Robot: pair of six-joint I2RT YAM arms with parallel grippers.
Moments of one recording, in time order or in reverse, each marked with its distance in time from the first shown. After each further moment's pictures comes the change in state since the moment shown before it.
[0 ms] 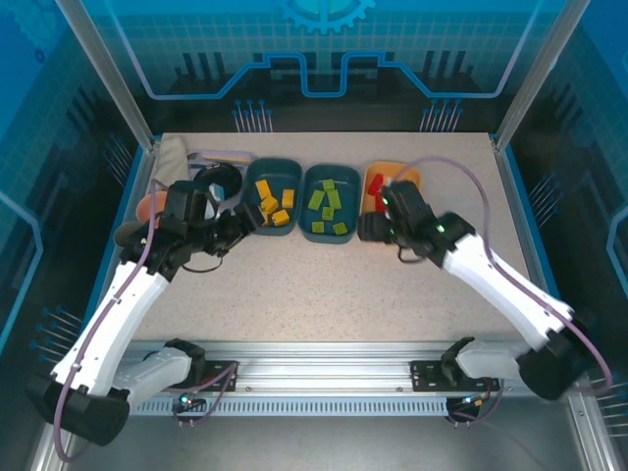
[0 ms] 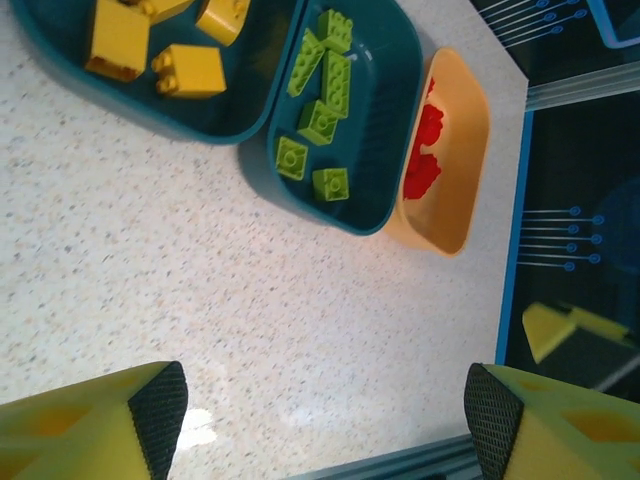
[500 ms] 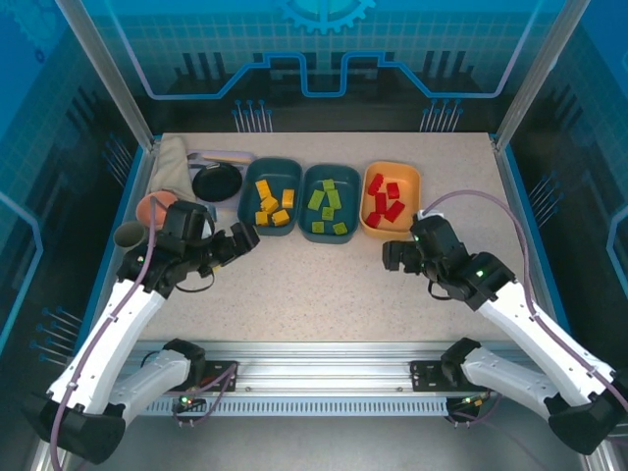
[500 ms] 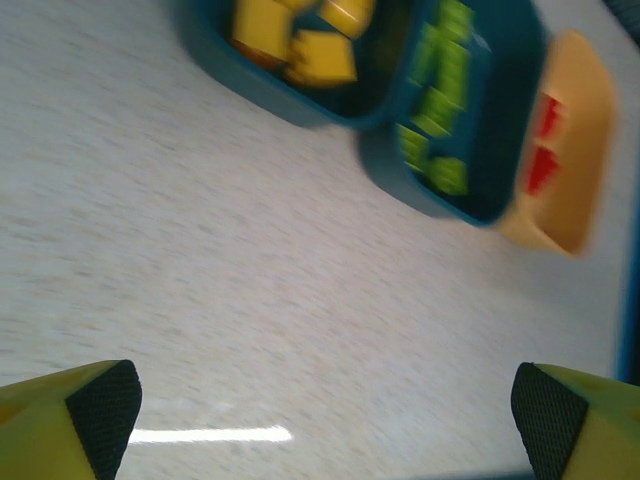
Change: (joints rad) left arm 0.001 -0.077 -0.098 -0.095 -0.224 0.084; right arm -0.044 -0.266 -0.156 -0.085 0.177 -0.019
